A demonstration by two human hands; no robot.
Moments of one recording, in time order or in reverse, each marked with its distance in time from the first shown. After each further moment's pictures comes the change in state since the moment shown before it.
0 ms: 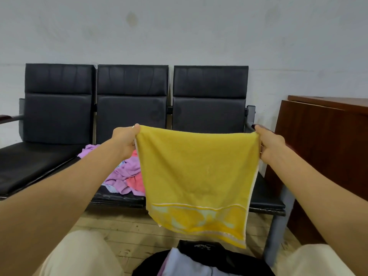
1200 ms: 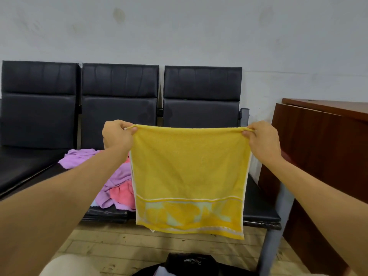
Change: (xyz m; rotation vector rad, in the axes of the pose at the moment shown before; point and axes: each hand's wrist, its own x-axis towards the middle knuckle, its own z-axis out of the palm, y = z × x) left_hand 0.043 -0.010 0.050 0.467 0.295 0.441; right_hand 0.030 -0.010 0.003 -0.997 0.057 -0.985
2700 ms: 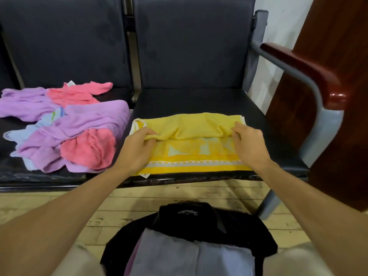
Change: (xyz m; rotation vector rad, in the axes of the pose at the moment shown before) left_hand -0.087 -0.187 0.150 0.189 -0.646 0.182; right_hand -0.110 0.127 0.192 -0.048 -0.416 0.145
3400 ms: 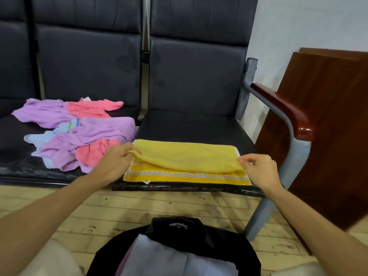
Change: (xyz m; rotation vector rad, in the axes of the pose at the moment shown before) left_hand -0.038 0.002 -0.067 0.039 -0.026 -0.015; right_hand -0.048 -0.005 -0.077 0.184 0.005 0.167
